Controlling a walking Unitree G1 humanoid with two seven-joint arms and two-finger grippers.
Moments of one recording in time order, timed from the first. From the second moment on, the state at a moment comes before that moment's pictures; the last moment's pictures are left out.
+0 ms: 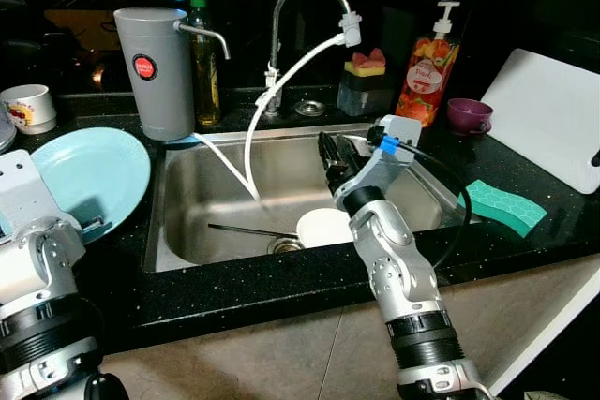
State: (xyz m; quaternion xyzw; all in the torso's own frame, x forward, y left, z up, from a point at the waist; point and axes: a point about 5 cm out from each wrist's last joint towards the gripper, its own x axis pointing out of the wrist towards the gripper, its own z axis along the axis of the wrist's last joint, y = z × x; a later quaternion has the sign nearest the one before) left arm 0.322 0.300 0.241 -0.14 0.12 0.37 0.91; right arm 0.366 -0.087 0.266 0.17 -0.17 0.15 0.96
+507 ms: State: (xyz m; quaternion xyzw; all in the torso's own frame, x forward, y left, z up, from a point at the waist) left arm 0.336 0.282 0.291 -0.02 -0.01 0.28 0.96; right arm 0.367 -0.087 0.265 0.17 -0.17 0.15 0.96
